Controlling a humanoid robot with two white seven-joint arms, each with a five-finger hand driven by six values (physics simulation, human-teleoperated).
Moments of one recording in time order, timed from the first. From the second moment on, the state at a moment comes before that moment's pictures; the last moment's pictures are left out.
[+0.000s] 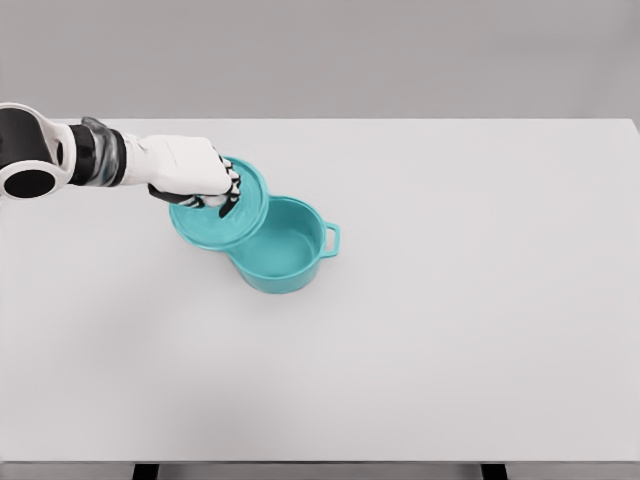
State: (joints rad) left arm -1.15 0.83 -1.20 -1.57 -0.40 -0.38 -0.61; right arm 0.04 0.00 0.53 -0.10 0.16 -0.05 0.36
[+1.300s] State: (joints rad) left arm -1.09 0.94 -1.21 -1.28 -0.44 -0.37 -0.61; right arm 0.04 0.00 0.53 -0.10 0.16 -0.05 0.36
